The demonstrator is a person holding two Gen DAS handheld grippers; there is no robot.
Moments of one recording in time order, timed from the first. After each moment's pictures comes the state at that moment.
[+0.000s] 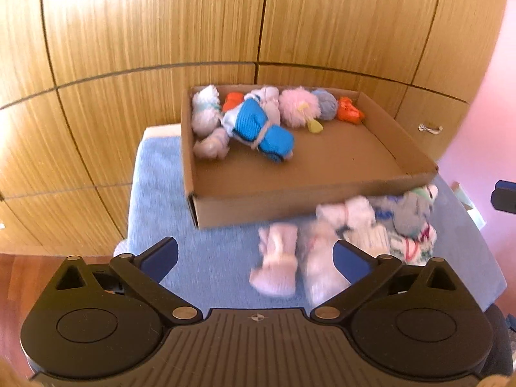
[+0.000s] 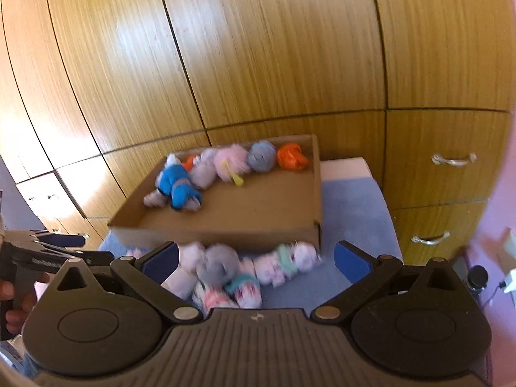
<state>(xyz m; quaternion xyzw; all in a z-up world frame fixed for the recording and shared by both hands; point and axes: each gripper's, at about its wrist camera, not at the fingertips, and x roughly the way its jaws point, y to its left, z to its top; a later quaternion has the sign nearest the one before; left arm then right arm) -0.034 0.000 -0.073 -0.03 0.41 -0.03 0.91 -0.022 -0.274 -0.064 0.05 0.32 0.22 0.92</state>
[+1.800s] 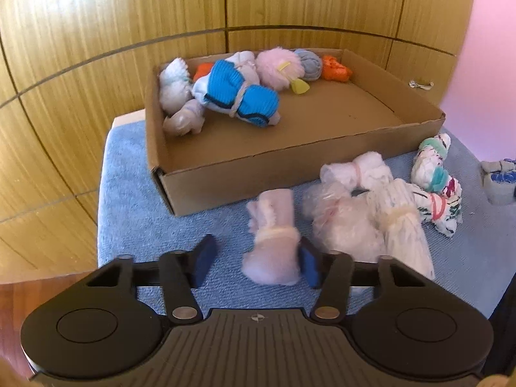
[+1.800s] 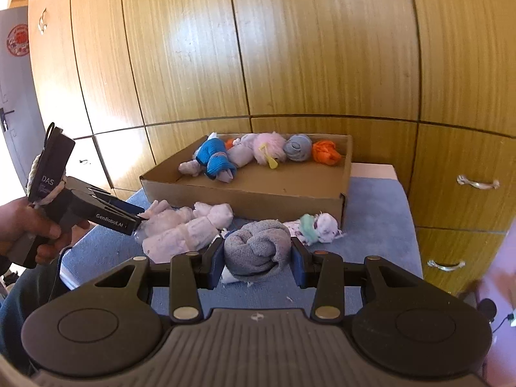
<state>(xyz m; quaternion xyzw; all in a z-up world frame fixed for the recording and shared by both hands) -0.013 -0.012 -0.127 0.03 0.42 -0.07 0.91 -0.059 -0.275 -0.089 0.00 0.27 0.30 0.91</state>
